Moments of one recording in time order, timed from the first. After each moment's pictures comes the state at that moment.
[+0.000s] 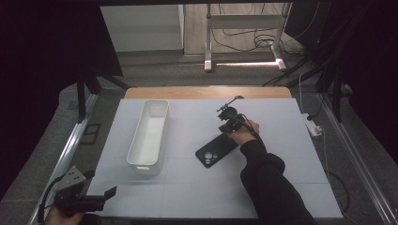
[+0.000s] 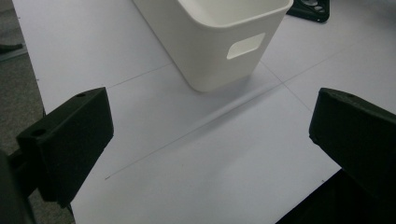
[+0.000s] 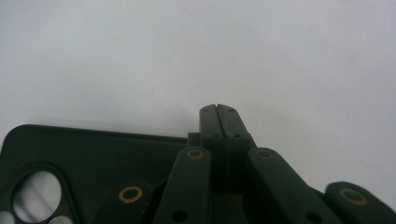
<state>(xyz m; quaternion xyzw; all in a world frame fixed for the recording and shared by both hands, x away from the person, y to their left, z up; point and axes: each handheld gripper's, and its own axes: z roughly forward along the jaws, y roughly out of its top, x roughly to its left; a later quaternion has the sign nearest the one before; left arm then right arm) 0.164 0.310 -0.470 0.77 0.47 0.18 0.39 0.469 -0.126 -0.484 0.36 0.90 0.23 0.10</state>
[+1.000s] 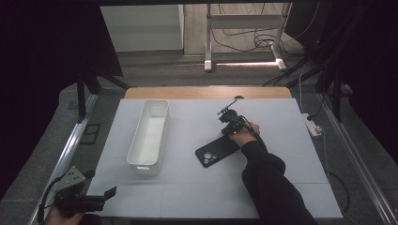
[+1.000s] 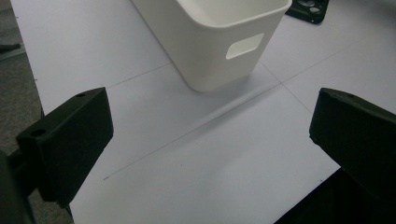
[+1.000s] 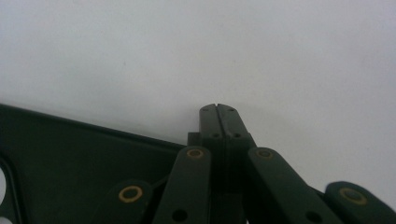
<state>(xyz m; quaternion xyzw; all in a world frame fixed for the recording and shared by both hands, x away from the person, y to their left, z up) 0.164 0.311 -0.470 0.77 0.48 0.17 0.39 0.474 -0.132 -0.501 0.36 0.90 0.20 0.10</state>
